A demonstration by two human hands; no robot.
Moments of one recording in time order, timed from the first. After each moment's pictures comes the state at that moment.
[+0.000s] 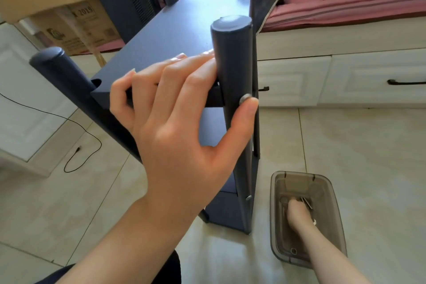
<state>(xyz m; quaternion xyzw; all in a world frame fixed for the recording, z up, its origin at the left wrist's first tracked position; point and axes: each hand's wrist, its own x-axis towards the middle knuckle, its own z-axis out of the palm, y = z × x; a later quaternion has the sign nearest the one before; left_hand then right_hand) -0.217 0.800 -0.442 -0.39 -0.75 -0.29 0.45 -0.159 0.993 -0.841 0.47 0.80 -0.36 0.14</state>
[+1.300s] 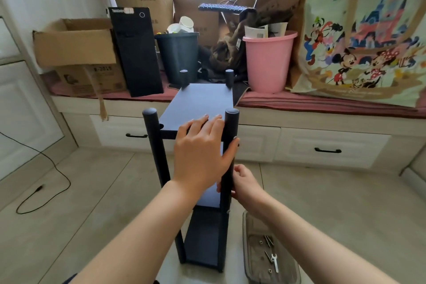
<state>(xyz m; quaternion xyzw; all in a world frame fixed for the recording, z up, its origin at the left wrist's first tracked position) -0.226 0.760 -0.407 -0.40 -0.82 -0.22 0.35 -0.176 0.886 -0.507 0.21 0.65 -0.72 -0.09</state>
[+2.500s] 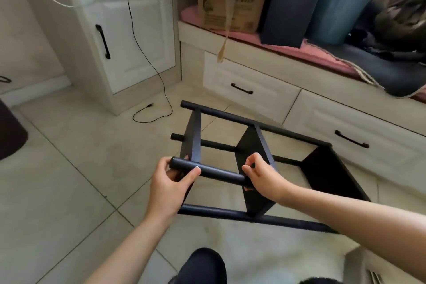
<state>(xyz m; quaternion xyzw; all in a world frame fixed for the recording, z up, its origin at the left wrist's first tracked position) -0.329 0.462 -0.617 0.09 -0.71 -0.70 0.04 -0.351 0.697 -0.600 0.05 0.90 -0.41 0.15</state>
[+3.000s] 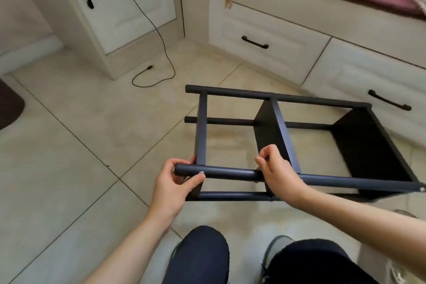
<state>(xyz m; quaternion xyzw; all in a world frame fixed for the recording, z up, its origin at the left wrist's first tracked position) -0.316 0.464 -0.706 0.13 -0.72 -0.68 -0.06 -0.336 0.712 -0.683 0.11 0.89 -0.42 0.15</state>
